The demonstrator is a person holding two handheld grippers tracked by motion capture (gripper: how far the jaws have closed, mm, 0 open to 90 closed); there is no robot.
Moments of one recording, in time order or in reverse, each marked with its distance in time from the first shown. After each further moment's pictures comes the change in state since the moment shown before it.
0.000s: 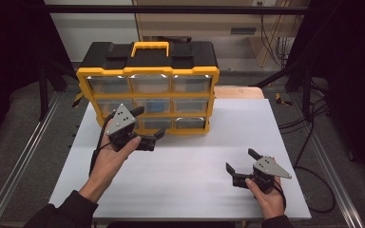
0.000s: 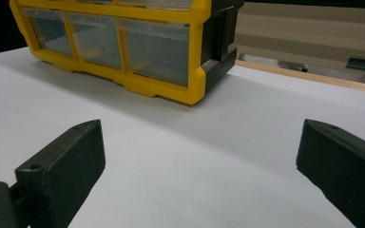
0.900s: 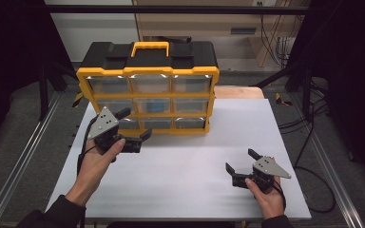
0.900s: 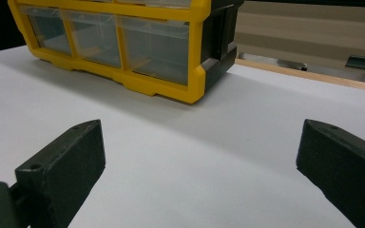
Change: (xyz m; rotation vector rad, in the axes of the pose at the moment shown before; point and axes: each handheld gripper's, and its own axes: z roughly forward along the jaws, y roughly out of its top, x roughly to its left) left arm 0.017 -0.010 -0.027 -0.034 0.026 -0.023; right arm 0.000 -0.001 0.001 0.005 -0.001 0.000
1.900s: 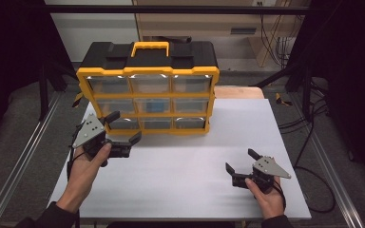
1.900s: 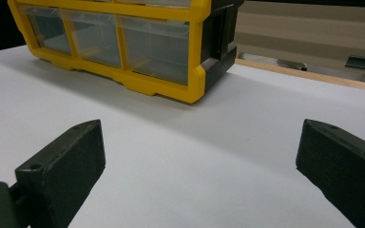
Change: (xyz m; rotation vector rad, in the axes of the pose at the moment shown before) left arm 0.007 -0.012 -0.026 -0.044 0.025 -0.005; right arm 0.000 0.000 0.000 0.002 0.000 0.000
